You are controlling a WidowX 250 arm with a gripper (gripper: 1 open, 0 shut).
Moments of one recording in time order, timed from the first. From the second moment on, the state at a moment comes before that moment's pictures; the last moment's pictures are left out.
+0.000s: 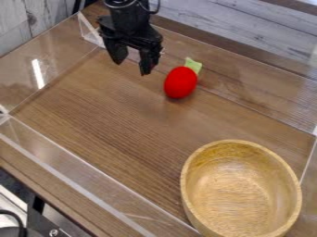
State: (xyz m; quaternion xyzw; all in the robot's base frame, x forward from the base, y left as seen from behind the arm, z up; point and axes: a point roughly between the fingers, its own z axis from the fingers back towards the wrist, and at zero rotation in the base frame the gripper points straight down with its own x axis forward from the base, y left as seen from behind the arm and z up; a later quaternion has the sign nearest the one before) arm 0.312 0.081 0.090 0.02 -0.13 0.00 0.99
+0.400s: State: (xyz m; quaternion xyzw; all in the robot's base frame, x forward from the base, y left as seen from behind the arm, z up) arm 0.315 0.071 0.088 0.01 -0.13 -0.03 0.99
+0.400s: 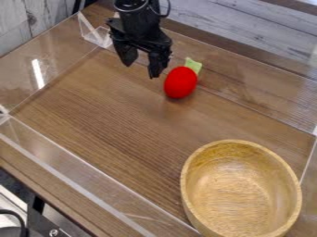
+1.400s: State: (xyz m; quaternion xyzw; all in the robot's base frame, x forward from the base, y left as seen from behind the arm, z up) arm 0.320 0.096 0.098 0.00 -0.13 -0.06 0.99
